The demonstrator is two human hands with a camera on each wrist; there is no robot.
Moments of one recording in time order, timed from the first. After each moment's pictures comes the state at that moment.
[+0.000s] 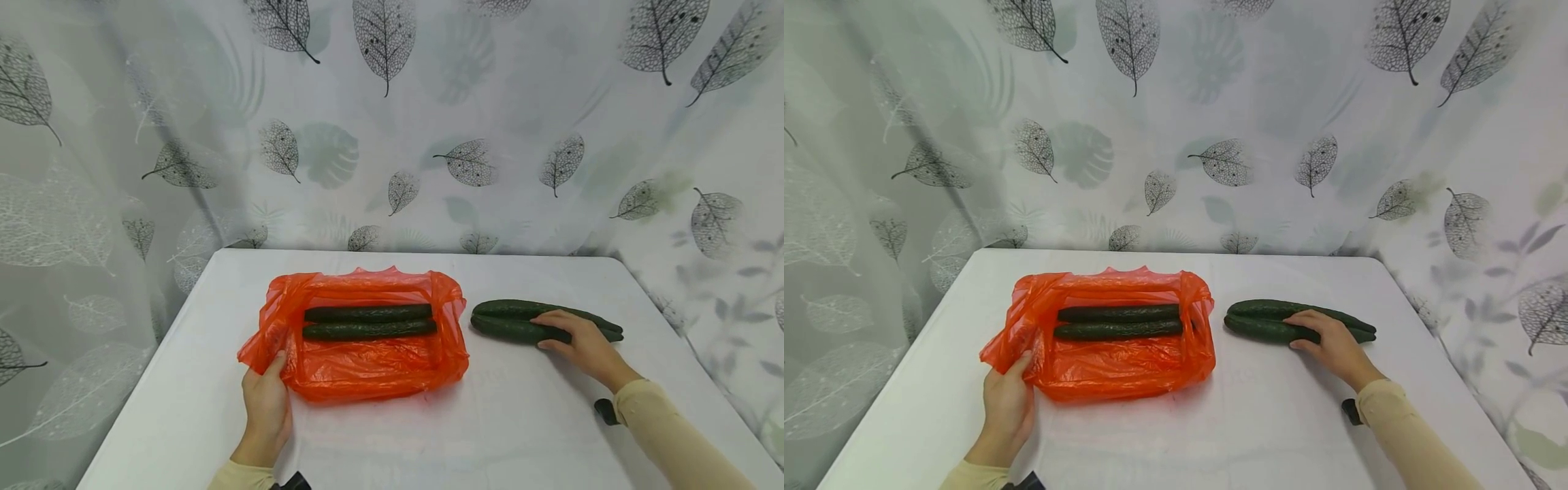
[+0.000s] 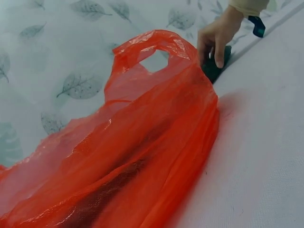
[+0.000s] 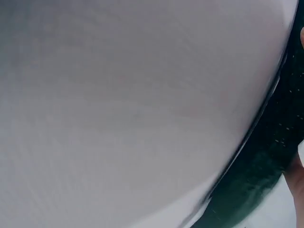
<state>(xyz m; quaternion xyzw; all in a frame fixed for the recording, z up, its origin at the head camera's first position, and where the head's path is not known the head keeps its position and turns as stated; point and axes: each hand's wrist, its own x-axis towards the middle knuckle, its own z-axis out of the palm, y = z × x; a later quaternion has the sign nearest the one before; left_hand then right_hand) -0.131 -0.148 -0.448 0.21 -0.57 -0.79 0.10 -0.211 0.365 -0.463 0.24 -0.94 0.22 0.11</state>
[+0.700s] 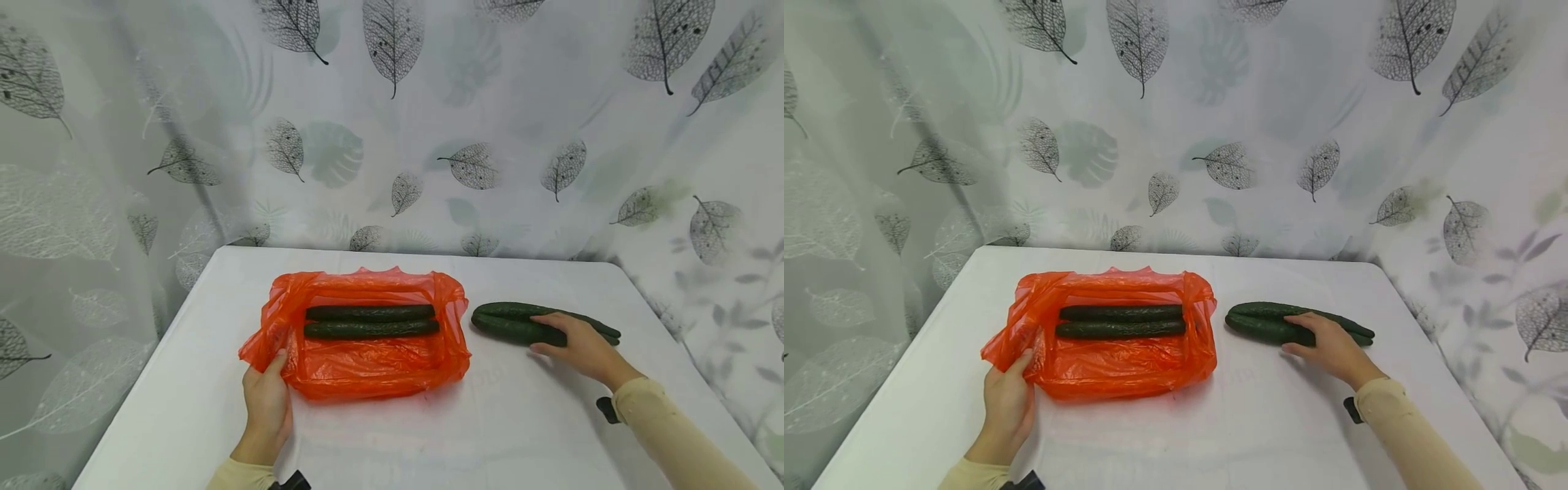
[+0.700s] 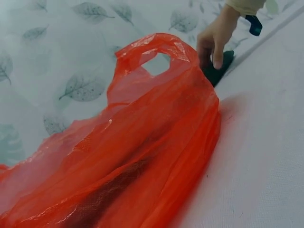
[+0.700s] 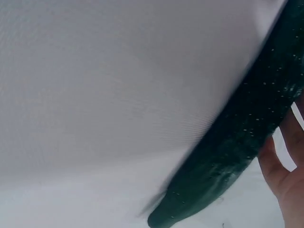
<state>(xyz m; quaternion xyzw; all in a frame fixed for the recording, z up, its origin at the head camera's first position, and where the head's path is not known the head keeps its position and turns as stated) -0.128 -0.152 -0.447 0.19 -0.56 -0.80 0.09 -0.209 0.354 -0.440 0.15 -0.97 0.21 -0.03</state>
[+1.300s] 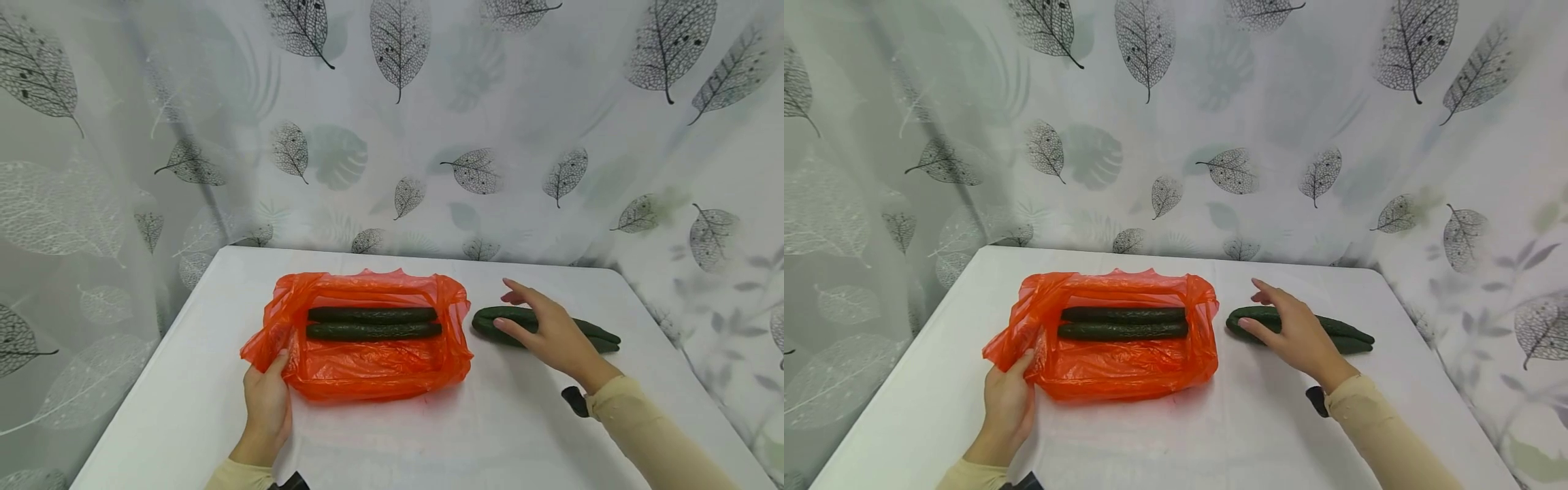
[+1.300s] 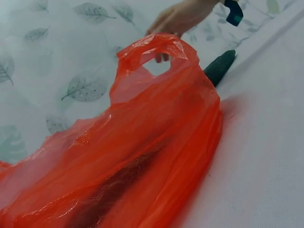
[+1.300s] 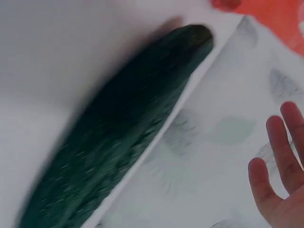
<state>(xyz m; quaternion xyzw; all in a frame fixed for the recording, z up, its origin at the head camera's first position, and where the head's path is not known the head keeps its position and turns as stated) -0.126 -0.154 -0.444 0.19 -0.56 -0.80 0.09 -0.202 0.273 -0.387 0.19 -0.94 0.28 0.05</state>
